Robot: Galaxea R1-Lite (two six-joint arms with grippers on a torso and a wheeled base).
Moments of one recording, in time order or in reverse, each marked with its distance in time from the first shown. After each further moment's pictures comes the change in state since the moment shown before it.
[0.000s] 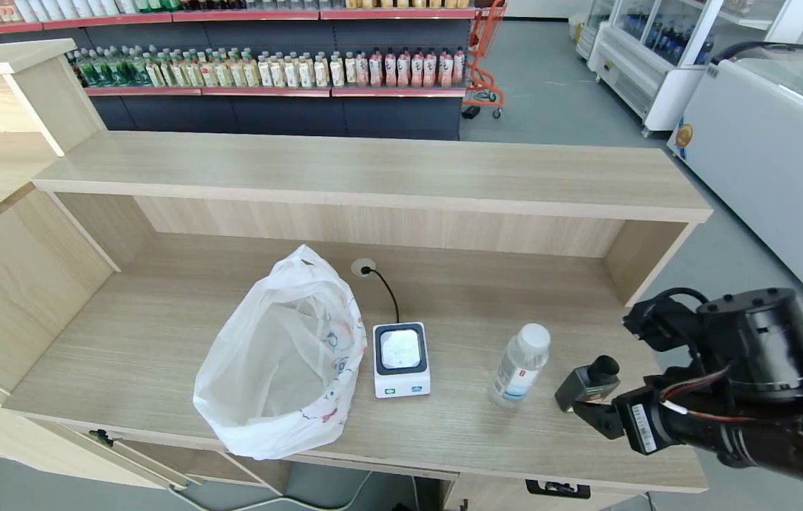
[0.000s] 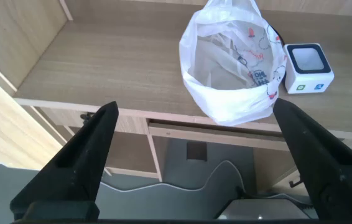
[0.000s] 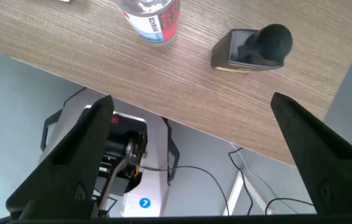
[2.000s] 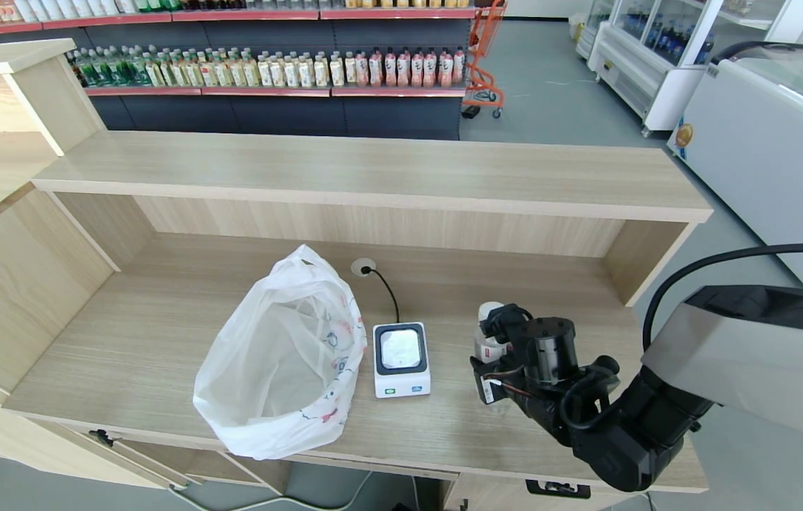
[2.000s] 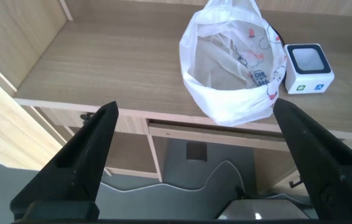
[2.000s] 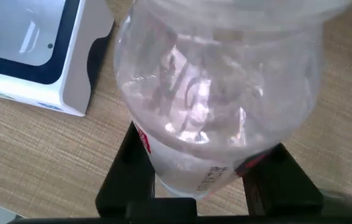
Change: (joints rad) left arm 0.000 0.000 0.000 0.000 0.000 0.000; right arm 0.079 0.720 -0.204 -0.796 -0.071 -0.096
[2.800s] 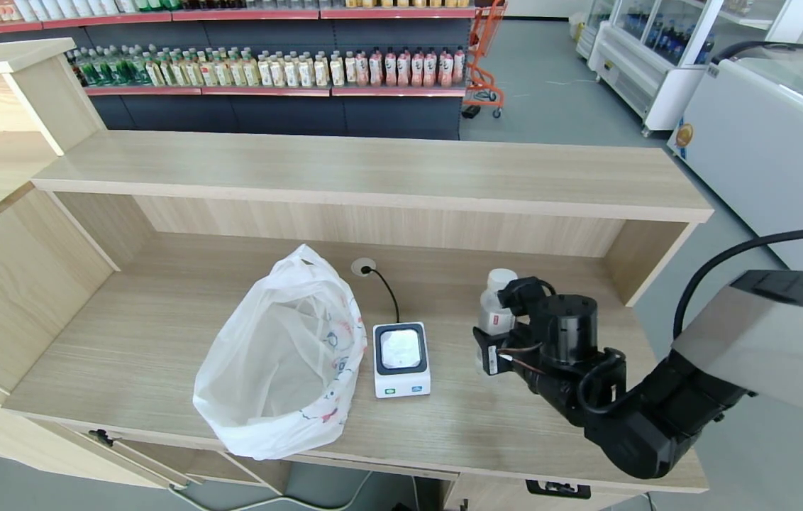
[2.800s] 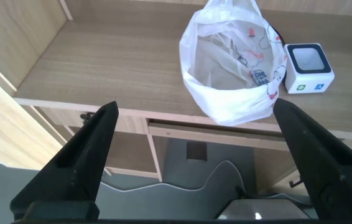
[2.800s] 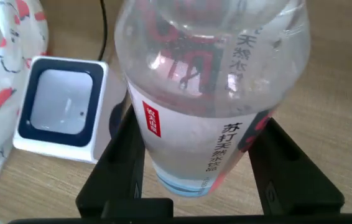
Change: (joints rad) left arm 0.000 0.000 0.000 0.000 0.000 0.000; right arm -0.020 -0.081 -0.006 -0.060 0.018 0.077
